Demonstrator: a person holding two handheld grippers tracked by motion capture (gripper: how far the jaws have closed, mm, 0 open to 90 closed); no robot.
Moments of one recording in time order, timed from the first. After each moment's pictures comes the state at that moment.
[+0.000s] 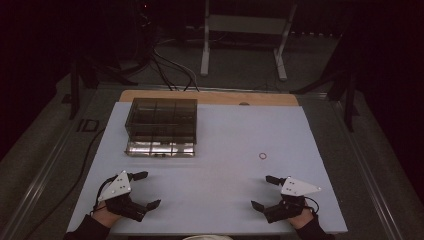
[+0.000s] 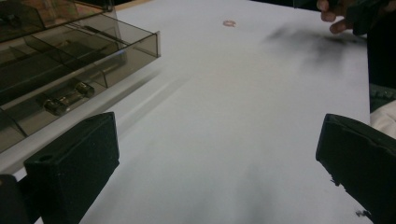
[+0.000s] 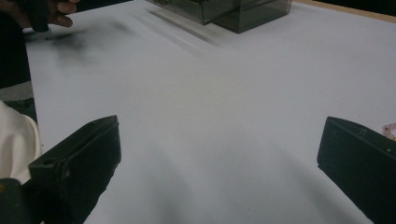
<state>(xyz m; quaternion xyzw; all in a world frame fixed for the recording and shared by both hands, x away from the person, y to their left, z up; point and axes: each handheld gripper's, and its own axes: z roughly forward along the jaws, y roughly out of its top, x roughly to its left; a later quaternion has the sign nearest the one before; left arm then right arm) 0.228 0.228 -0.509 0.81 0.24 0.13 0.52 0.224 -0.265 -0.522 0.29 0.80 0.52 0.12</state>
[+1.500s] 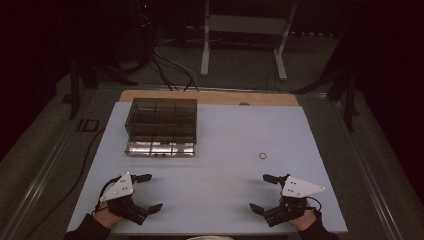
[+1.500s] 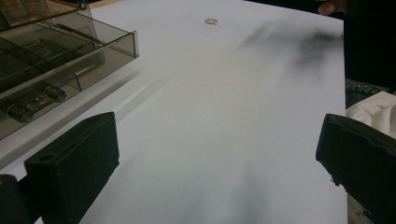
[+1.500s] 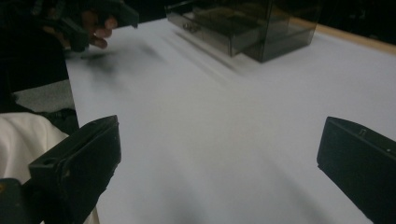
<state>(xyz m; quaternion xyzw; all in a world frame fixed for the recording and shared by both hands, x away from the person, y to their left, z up) 0.225 0.222 -0.508 0.82 0.22 0.10 0.52 0.213 -0.254 -0.485 0.25 0.80 0.54 0.11</state>
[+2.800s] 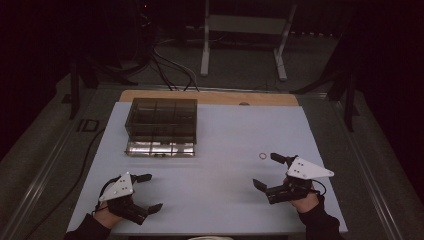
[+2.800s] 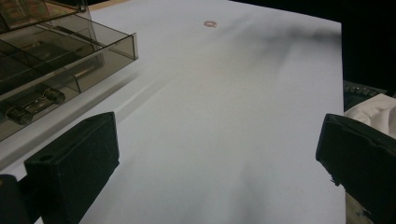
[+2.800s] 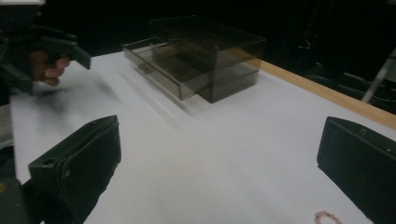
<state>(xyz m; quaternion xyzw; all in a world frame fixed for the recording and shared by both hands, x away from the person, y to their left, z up) 0.225 0.223 -0.508 0.82 0.22 0.10 0.52 0.244 -0.258 -0.450 0.27 0.77 0.55 0.19</state>
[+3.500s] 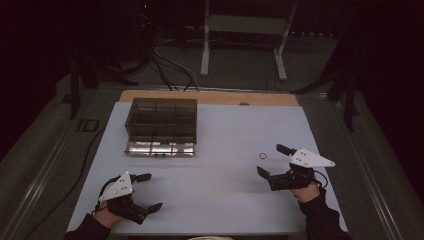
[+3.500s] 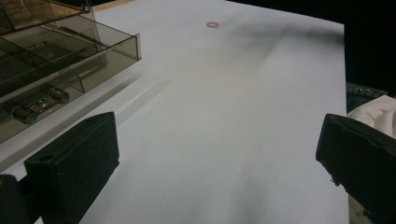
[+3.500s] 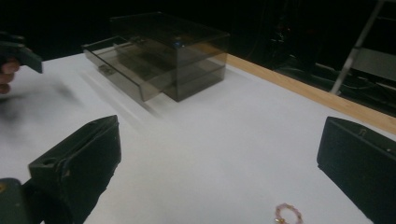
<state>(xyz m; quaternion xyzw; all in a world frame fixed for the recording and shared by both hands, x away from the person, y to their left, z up) 0.226 0.223 -0.508 0.82 0.23 0.10 0.52 0.269 -0.270 -0.452 0.31 0.76 0.53 0.21</state>
